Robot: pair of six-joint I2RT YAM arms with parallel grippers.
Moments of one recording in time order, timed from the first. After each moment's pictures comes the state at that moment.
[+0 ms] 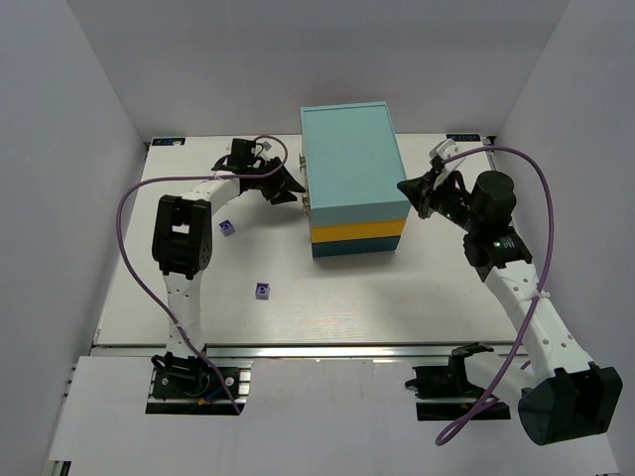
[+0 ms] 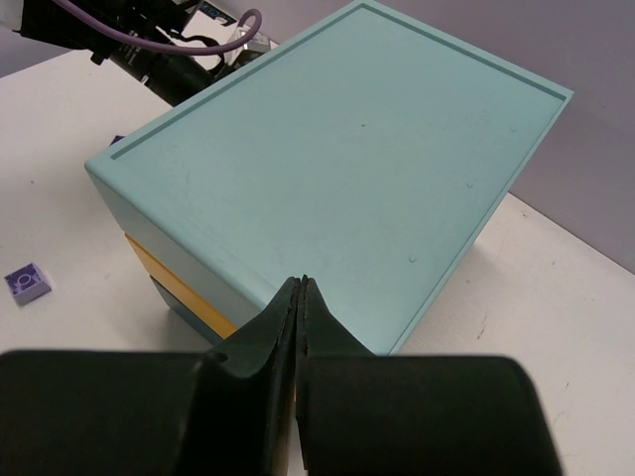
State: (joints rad) left arm -0.21 2.20 1.66 -0.27 0.65 -0.77; right arm 0.22 1.03 0.93 0.02 -0.56 -0.14
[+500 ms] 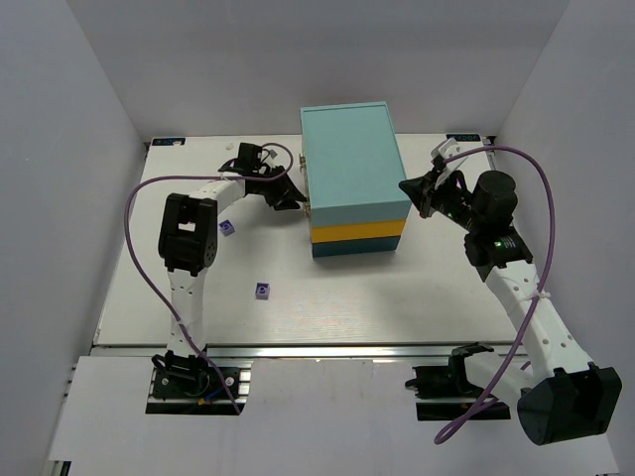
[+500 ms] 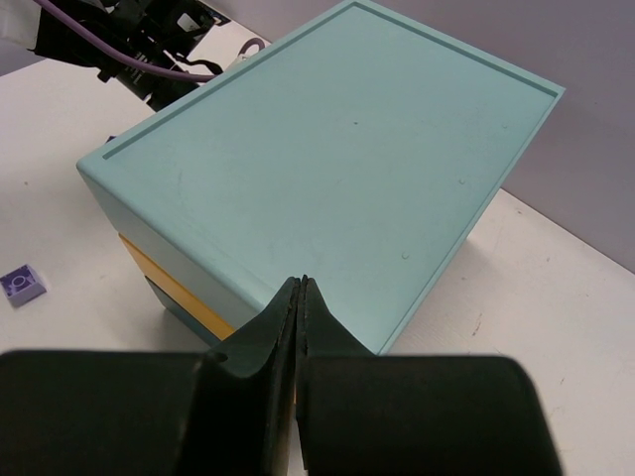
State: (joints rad) left arm -0.23 2.25 1.69 -0.33 0.65 -0.73; right arm 0.21 1.03 0.93 0.02 -0.56 -0.14
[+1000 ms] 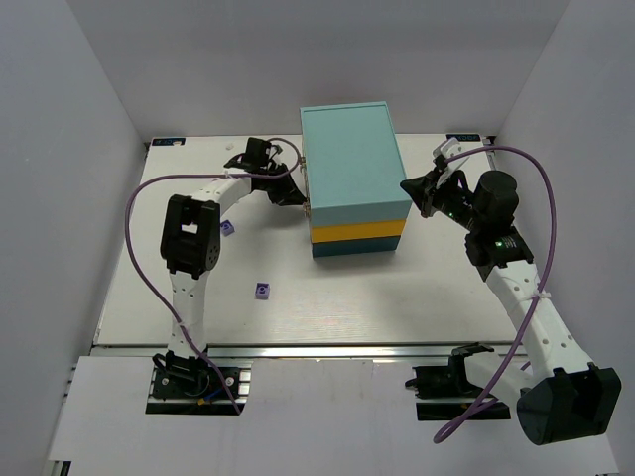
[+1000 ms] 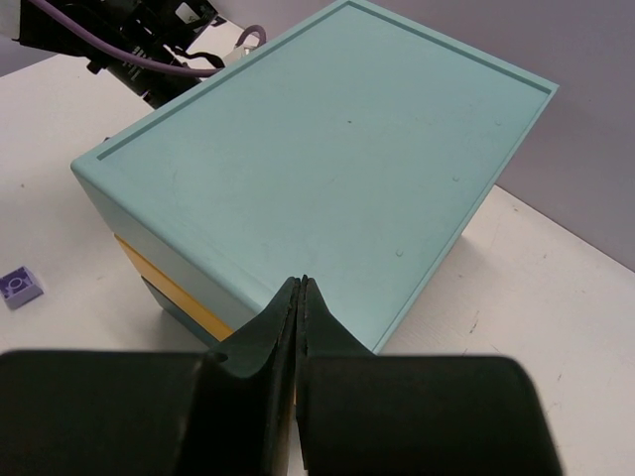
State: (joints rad) left arm -0.27 2.24 1.75 -0.43 0.50 -0.66; right arm 0.20 1.03 0.93 0.02 -0.56 -0.14
